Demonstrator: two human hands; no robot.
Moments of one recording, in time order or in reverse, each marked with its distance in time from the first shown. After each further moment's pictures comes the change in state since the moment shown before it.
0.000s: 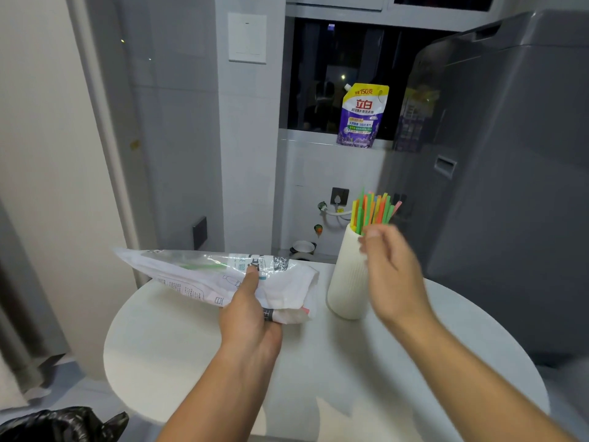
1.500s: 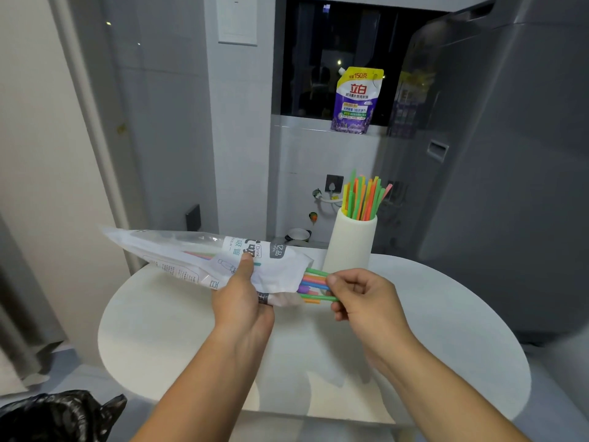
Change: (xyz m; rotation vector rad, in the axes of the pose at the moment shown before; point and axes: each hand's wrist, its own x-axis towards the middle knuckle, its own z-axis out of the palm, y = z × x) left_hand 0.011 -0.013 -0.004 -0.044 0.030 0.121; right_hand -0.048 0.032 0.005 0.257 -0.146 0.439
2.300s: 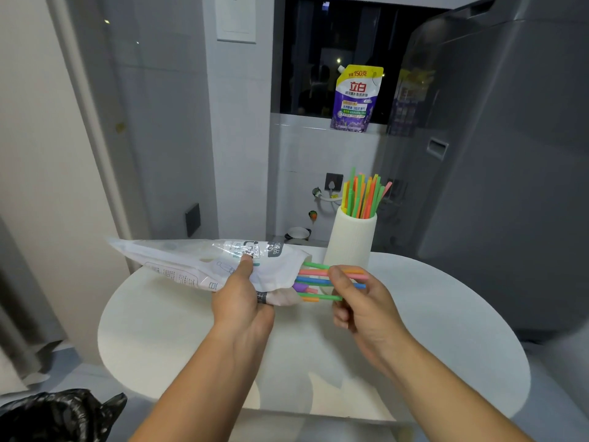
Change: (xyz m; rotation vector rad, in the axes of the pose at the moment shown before) left_hand 0.006 -0.001 -0.002 -0.003 -0.015 -0.058; right_hand 0.005 0.009 -0.005 0.247 -0.161 0.023
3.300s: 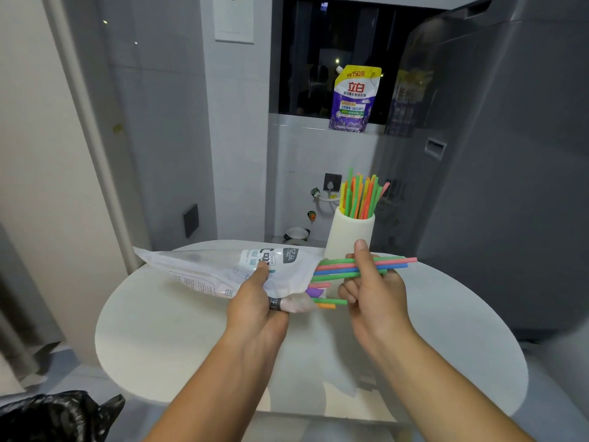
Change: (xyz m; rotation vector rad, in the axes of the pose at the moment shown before) left_hand 0.001 -0.020 -0.002 -0.044 -0.069 -0.161; right_hand 0.009 -0.015 0.011 0.235 0.286 -0.056
